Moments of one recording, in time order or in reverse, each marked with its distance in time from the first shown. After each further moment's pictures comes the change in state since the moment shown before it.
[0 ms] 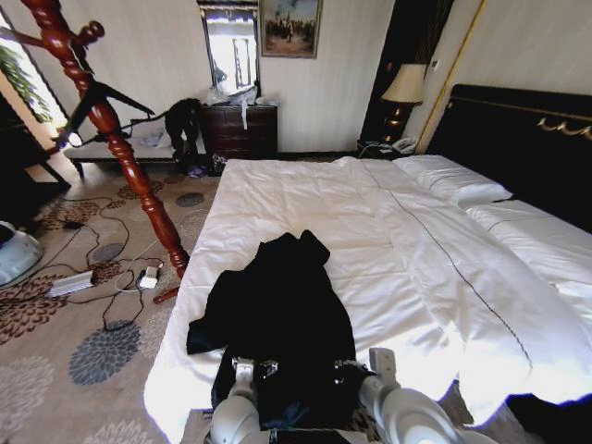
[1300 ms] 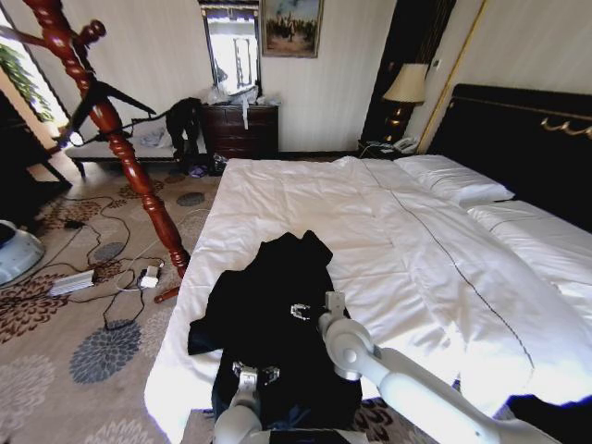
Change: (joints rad) left arm 0.013 0.010 0.044 0.006 0.051 0.001 -0.011; right arm 0.571 0.287 -0.291 -0.362 -0.008 -0.096 0.138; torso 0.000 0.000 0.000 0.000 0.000
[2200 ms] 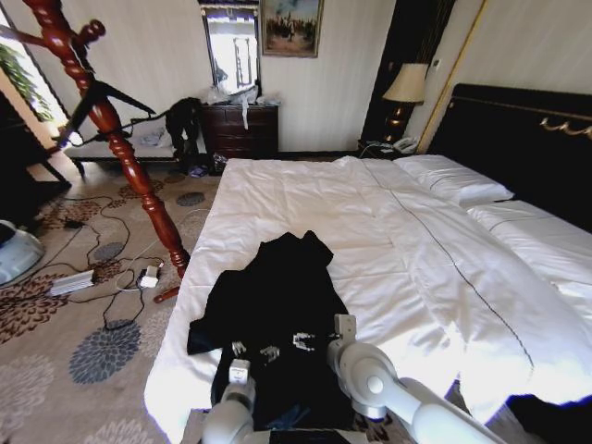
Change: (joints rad) left arm 0.055 0.046 -0.116 -0.169 0.175 -0.282 0.185; right arm -0.217 -0.058 0.113 0.174 0.226 0.031 0.024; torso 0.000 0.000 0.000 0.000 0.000
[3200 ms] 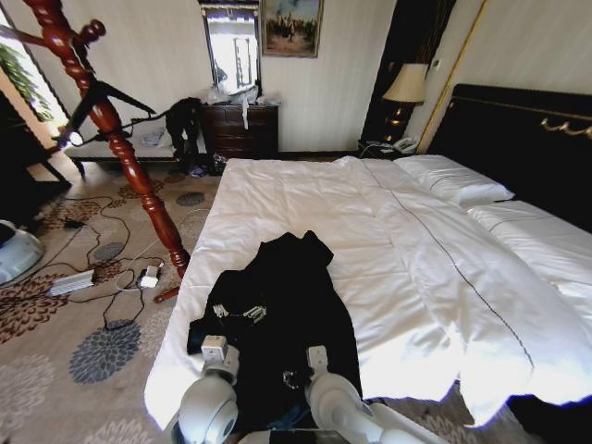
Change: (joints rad) left arm -0.064 -0.015 -0.048 -0.074 -0.053 0.016 -0.042; right arm -0.011 0.078 -0.230 -0.101 -0.139 -0.064 0.110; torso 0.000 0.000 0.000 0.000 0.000
